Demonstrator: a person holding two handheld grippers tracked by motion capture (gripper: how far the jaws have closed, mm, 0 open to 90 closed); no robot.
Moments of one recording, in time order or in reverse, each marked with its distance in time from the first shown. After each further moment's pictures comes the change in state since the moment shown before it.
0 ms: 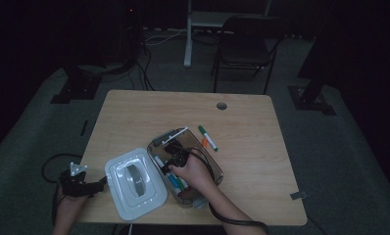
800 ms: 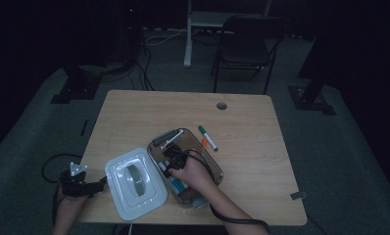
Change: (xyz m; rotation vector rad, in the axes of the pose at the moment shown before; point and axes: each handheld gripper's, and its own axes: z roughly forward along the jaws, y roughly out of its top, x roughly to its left) left arm 0.000 0.000 0.000 0.001 0.000 0.001; right arm -0.004 -0.003 0.013 0.086 -0.061 -0.039
